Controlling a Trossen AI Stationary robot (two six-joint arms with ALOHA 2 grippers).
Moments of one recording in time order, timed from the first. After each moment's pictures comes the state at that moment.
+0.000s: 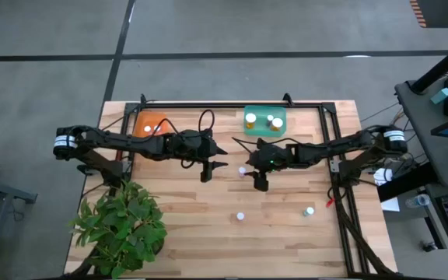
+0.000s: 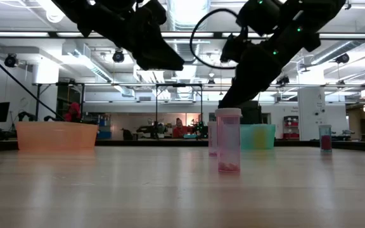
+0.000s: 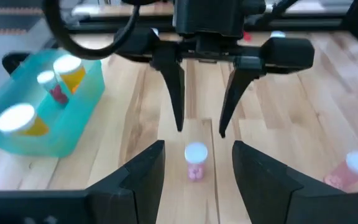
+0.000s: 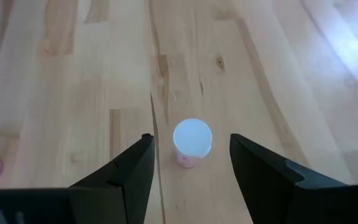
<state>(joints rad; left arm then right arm) 0.10 1.41 0.88 0.09 0.04 0.06 -0.04 1.51 0.77 0.00 0.03 0.05</state>
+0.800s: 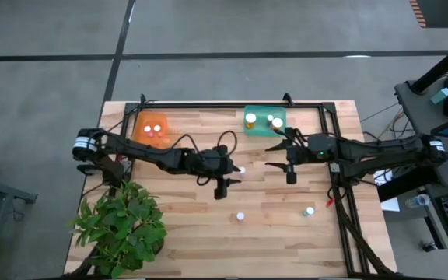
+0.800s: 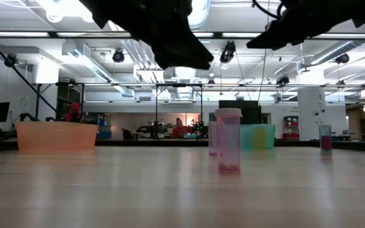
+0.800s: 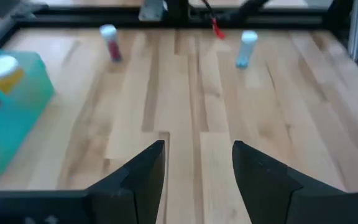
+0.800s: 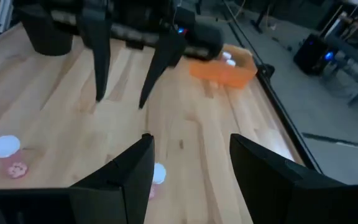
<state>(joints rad) -0.06 1.62 1.07 0.07 -0.06 -0.05 -0.04 0.91 0.57 0.01 0.03 -0.26</state>
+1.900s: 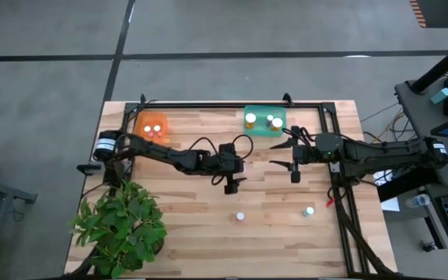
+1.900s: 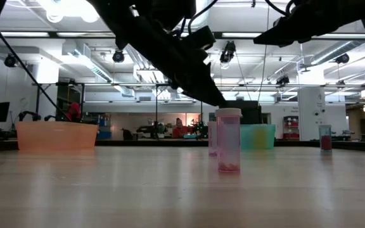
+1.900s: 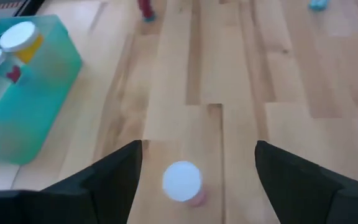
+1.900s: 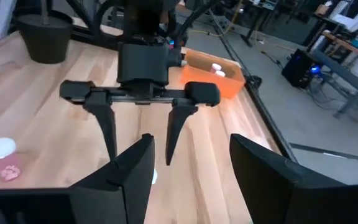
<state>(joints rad) -0.03 1.84 1.17 0.05 -0.19 0.06 -0.04 0.81 0.52 0.02 0.04 -0.29</state>
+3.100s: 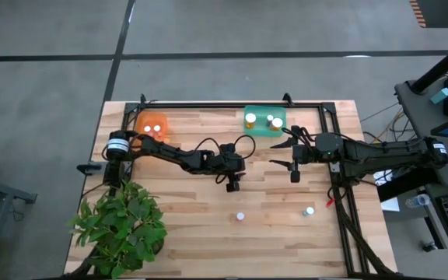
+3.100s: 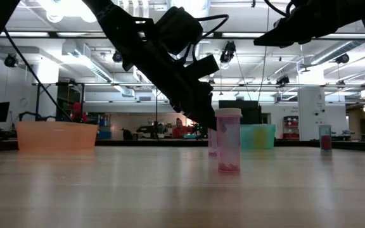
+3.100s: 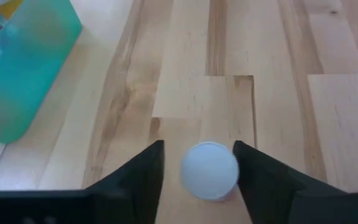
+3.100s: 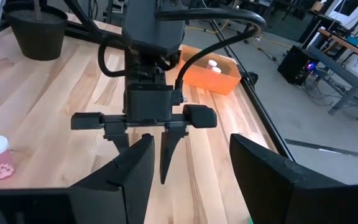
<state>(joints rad) 0.01 1.94 1.16 0.11 -0.20 0.06 -0.04 0.81 0.52 0.01 0.06 -0.29</state>
